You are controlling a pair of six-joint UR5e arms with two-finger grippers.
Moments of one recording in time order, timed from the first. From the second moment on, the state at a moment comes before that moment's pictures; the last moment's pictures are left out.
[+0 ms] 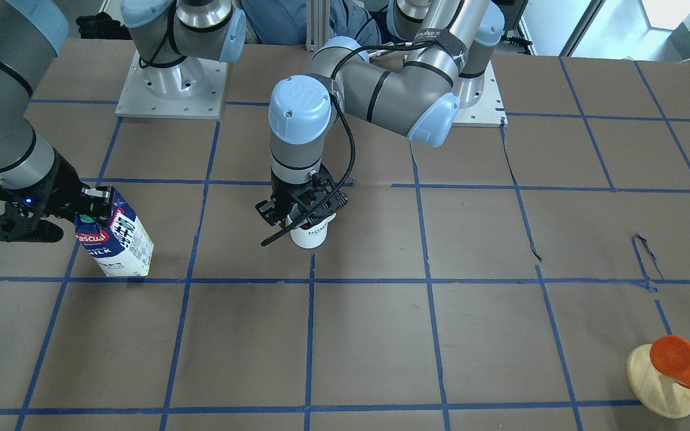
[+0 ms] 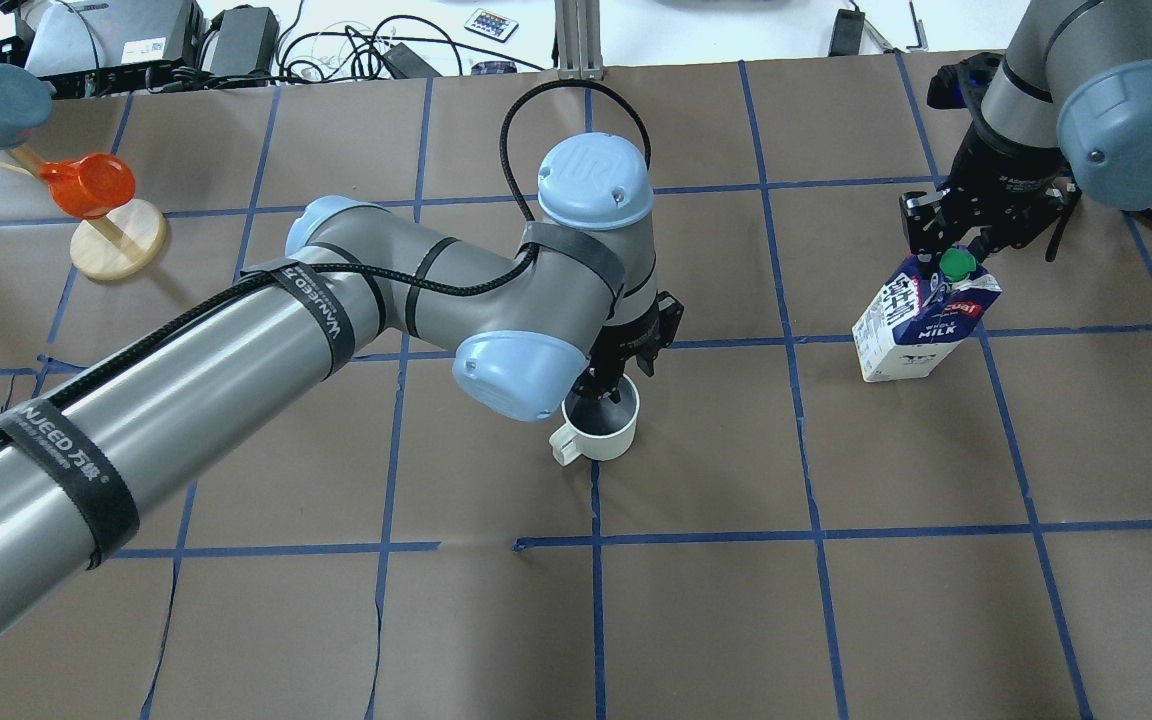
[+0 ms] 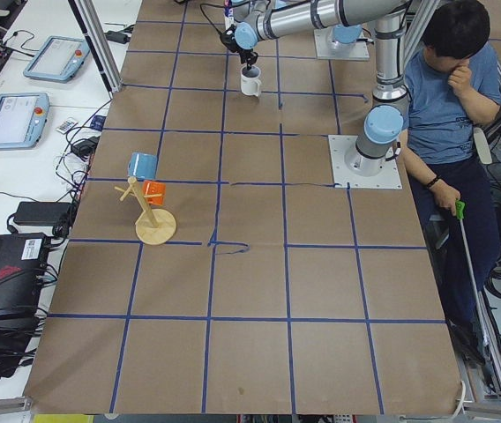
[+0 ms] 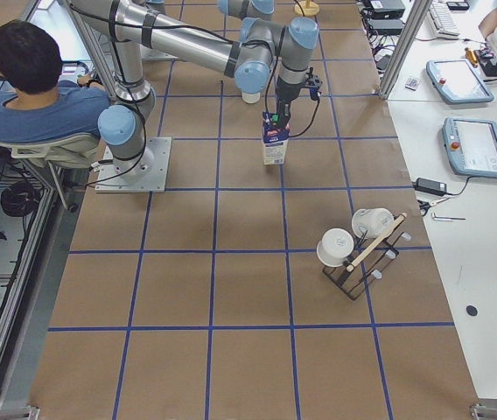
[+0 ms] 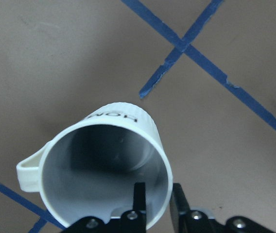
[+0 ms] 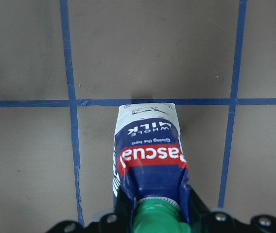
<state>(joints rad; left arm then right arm) -2.03 -1.95 -1.68 -1.07 1.47 -1.12 1.38 -1.42 1.68 -1.73 -1.62 -0.19</state>
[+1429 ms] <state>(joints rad) -1.61 -1.60 -1.50 -1.55 1.54 -0.09 1.75 -1.41 1.69 -1.73 -1.49 0.27</state>
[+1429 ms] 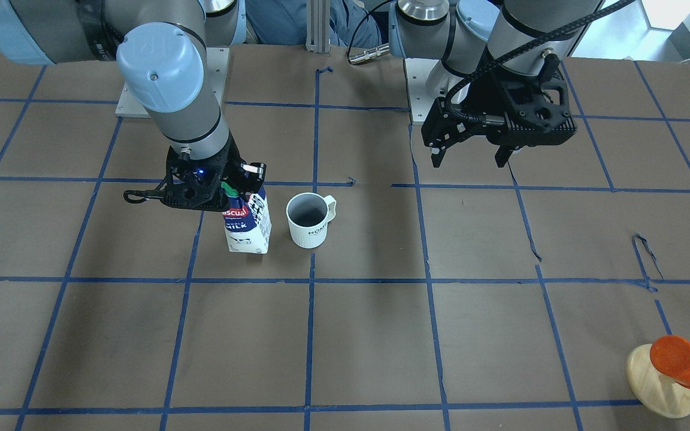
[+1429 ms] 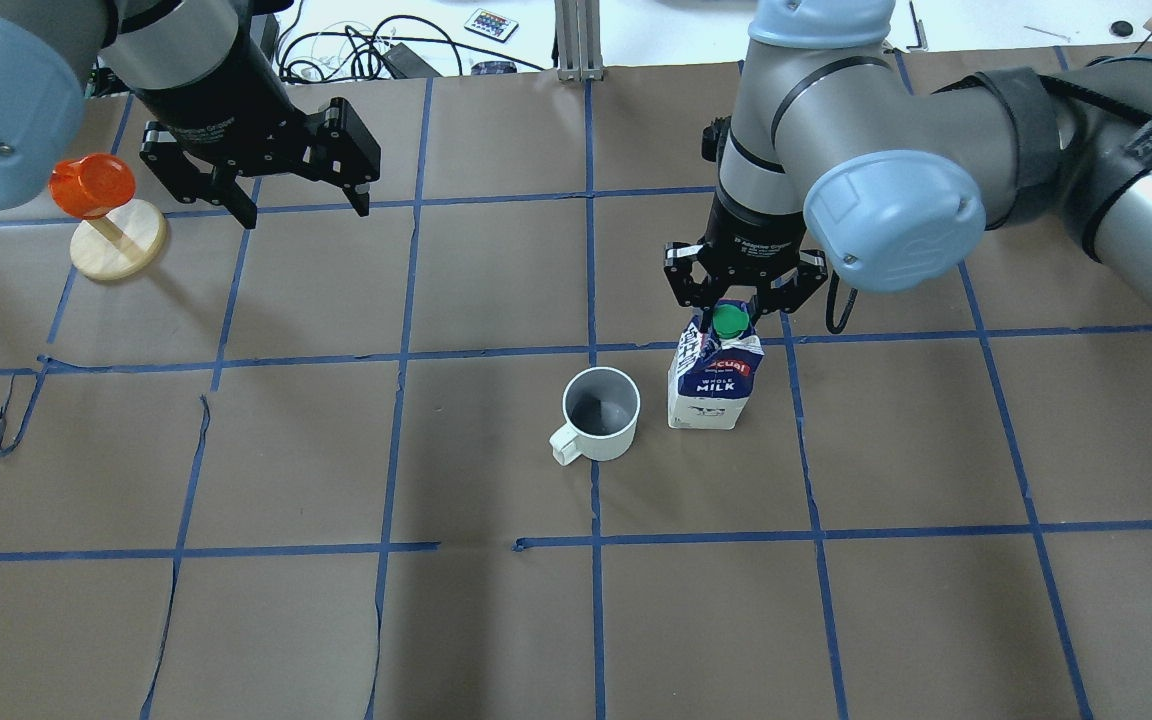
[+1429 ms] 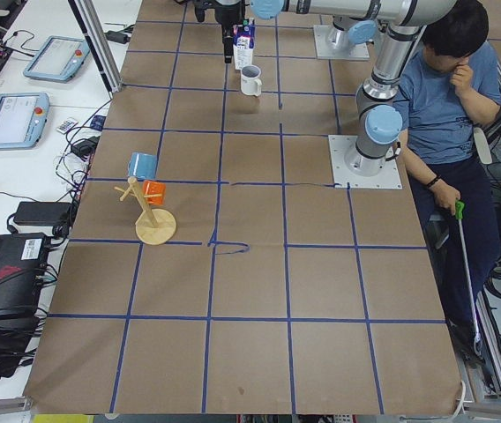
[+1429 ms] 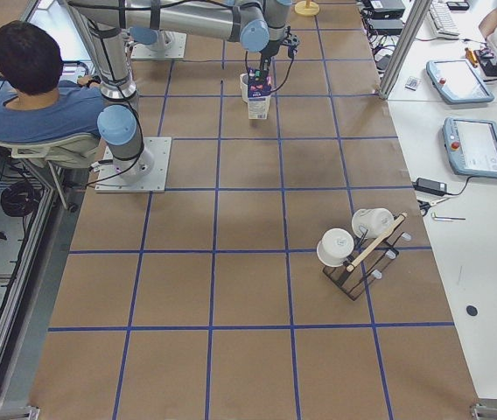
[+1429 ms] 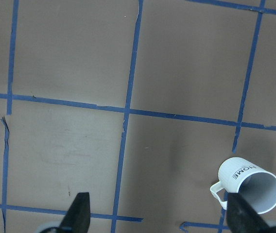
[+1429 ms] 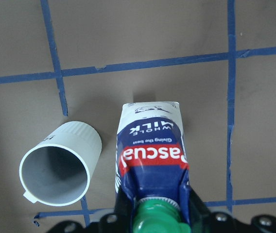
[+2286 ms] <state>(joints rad) -1.59 -1.61 -1.50 -1.52 1.58 0.00 1.80 -1.38 1.71 -1.78 -1.45 0.27</state>
